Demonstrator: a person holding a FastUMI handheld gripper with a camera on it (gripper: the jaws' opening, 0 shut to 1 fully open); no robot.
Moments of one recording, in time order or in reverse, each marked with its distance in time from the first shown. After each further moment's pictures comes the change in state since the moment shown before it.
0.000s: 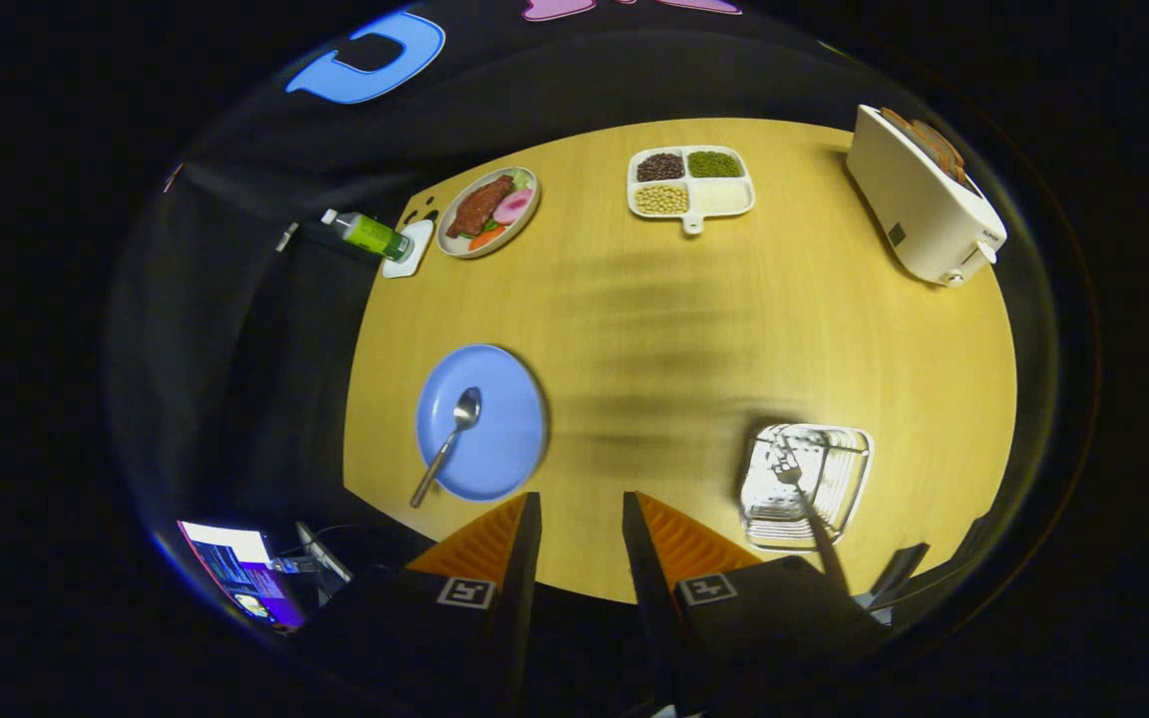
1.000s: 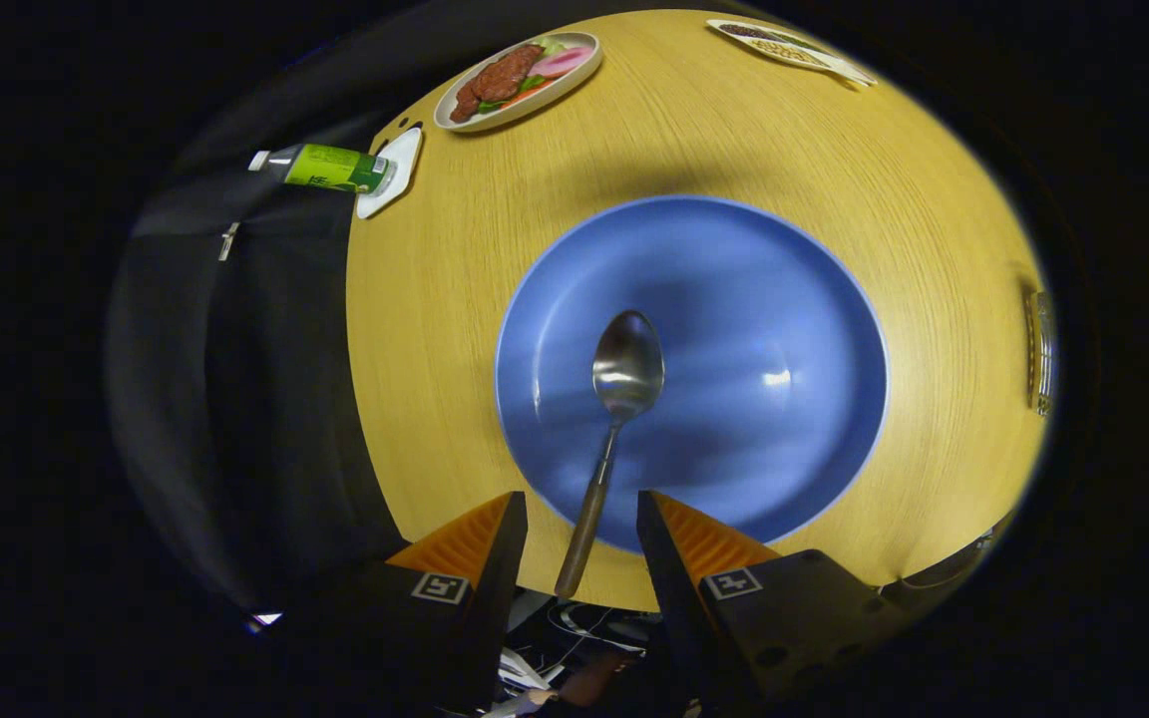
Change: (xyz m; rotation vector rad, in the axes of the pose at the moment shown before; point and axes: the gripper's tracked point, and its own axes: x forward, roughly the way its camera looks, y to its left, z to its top) arm 0.210 0.153 -0.056 0.266 0.187 -0.003
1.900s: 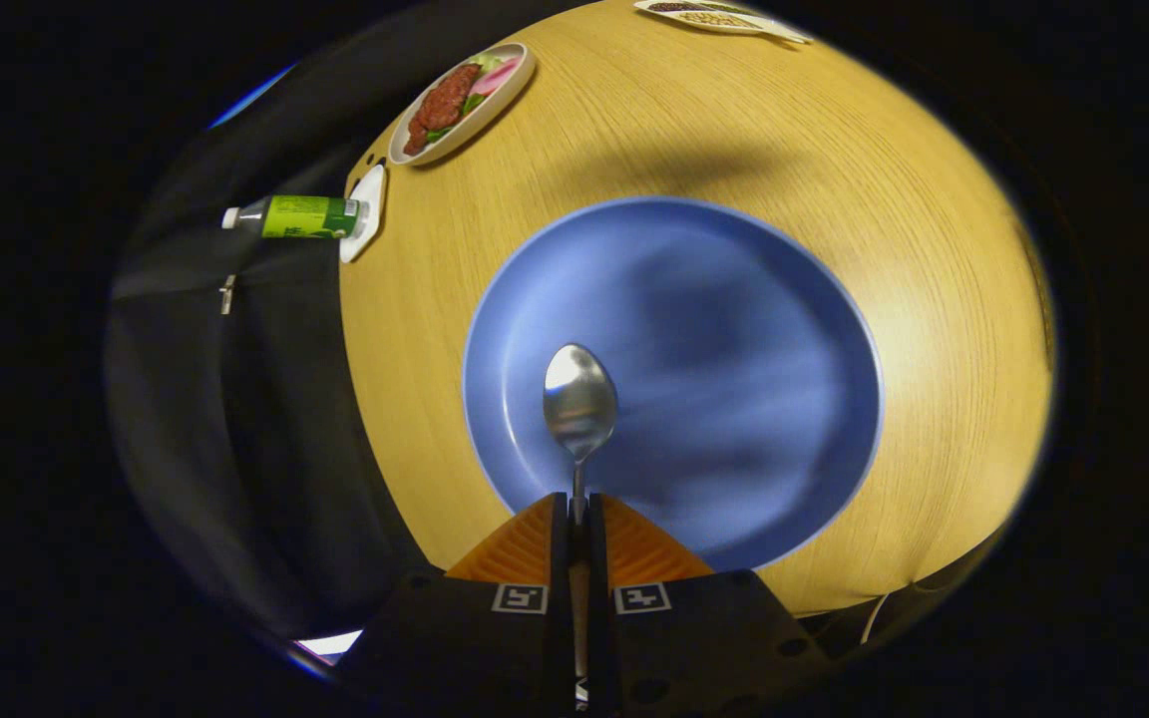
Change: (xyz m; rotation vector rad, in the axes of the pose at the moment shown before) arm -0.013 -0.013 0.017 0.105 -0.041 0.129
